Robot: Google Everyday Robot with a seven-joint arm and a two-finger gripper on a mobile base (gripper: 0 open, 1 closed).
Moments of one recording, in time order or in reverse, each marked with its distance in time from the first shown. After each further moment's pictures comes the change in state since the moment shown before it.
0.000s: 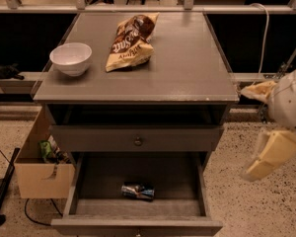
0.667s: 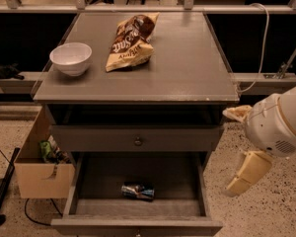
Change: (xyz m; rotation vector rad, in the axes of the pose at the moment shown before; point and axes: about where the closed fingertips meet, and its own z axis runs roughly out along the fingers) arm 0.005 0.022 0.055 -0.070 -0.035 0.016
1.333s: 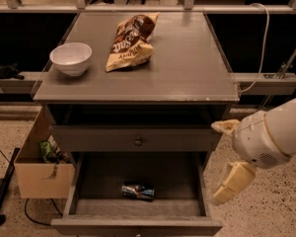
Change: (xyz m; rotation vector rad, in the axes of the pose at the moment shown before) arm 0.005 0.010 0.038 -0.058 -0.087 0.045
